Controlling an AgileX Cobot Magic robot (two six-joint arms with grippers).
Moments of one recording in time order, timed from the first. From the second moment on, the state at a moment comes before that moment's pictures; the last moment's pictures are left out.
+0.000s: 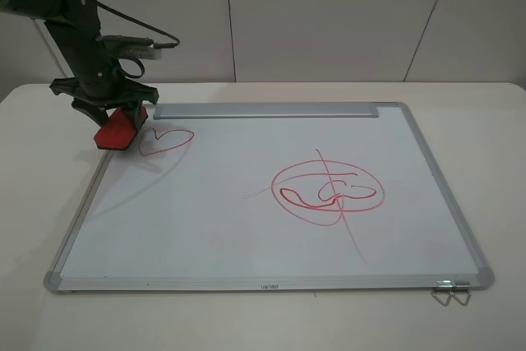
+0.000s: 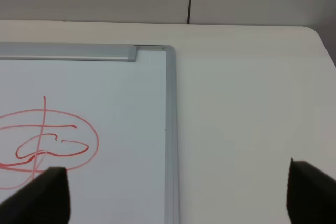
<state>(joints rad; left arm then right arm) -0.18 2.13 -1.49 0.09 0.76 -0.13 -0.06 0.00 -0.52 -0.02 1.07 -0.03</state>
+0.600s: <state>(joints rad) -0.18 2.19 -1.45 0.08 0.63 -0.12 -0.06 0.00 -0.52 -0.02 1.07 -0.03</state>
